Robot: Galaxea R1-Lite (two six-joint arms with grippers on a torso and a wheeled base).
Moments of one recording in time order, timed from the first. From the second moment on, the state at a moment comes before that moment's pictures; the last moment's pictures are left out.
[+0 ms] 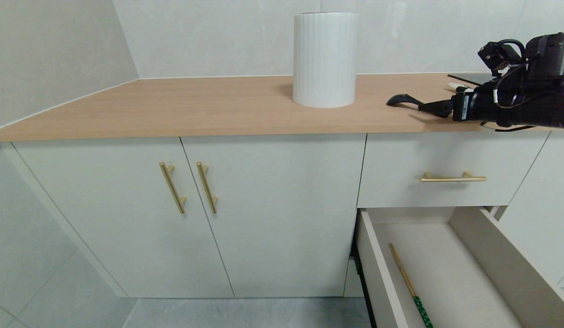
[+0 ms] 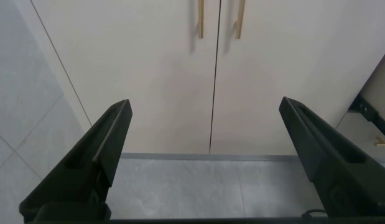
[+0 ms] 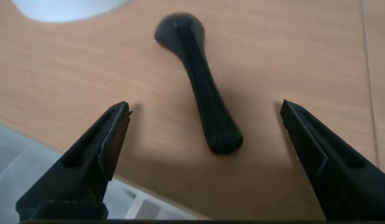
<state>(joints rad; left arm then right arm) 0.00 0.00 0.00 0.00 0.02 -0.01 0.03 1.89 -1.62 -0.10 0.34 -0.06</state>
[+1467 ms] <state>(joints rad) 0.00 0.00 0.00 0.00 0.02 -0.01 0.07 2.01 -1.84 0.09 0.24 -0.07</state>
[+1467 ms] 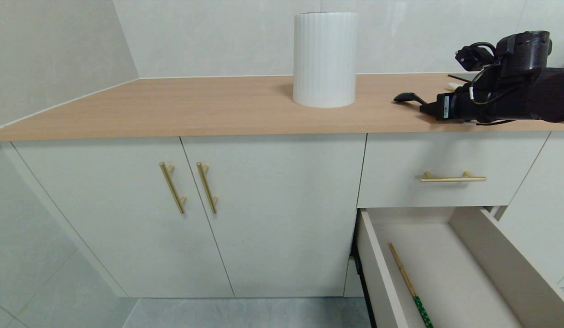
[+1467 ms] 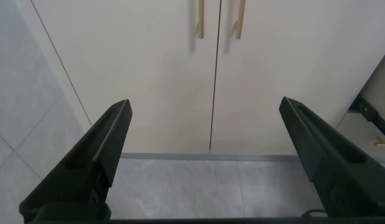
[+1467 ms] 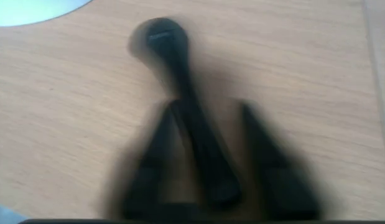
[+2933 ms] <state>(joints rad) 0.00 0.00 0.00 0.00 0.02 -0.01 0.02 1.25 -1.25 0.46 0.33 0.11</state>
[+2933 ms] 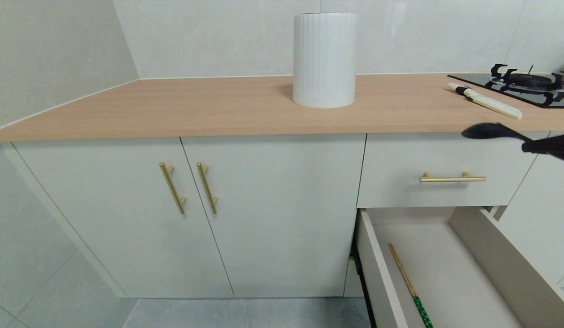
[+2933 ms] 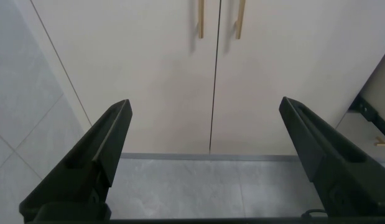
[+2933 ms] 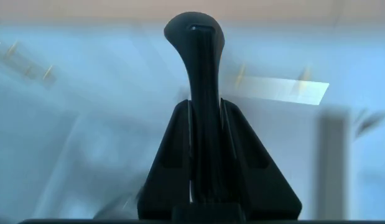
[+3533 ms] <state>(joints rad) 0.00 0.00 0.00 0.00 0.02 -0.01 0.01 1.30 -0.89 0.41 0.31 0.02</state>
